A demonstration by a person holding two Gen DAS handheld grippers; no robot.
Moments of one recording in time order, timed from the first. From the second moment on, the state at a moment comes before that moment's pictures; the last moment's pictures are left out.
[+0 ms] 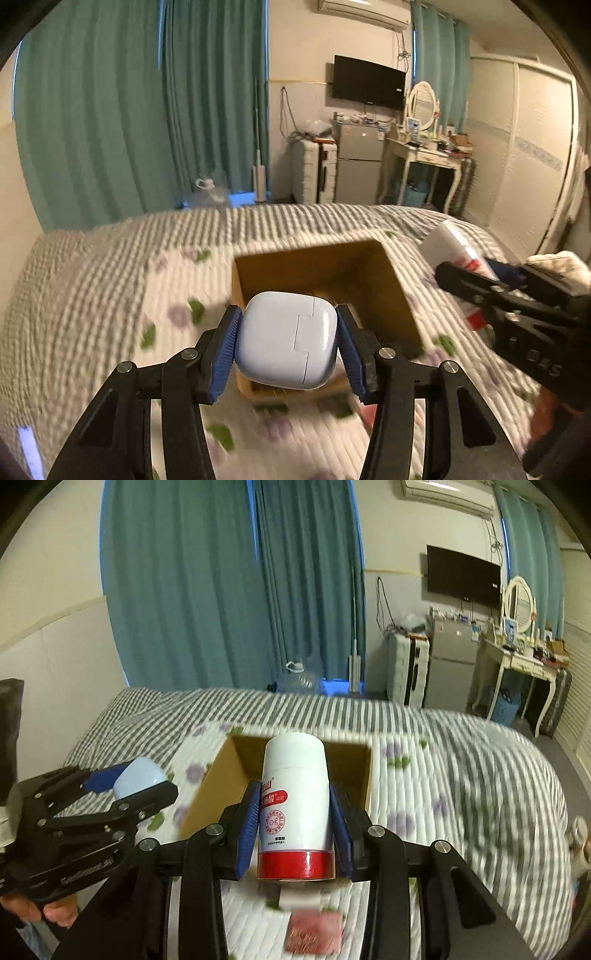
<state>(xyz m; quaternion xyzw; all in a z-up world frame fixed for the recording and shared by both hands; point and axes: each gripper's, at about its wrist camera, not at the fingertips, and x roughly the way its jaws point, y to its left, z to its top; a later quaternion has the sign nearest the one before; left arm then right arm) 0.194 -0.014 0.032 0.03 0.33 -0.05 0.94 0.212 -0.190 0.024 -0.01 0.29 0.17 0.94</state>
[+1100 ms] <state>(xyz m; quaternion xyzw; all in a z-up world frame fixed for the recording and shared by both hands) 0.285 0.011 -0.022 0.01 0.35 -0.01 0.93 0.326 -0.151 -0.053 -0.03 0.38 0.18 0.91</state>
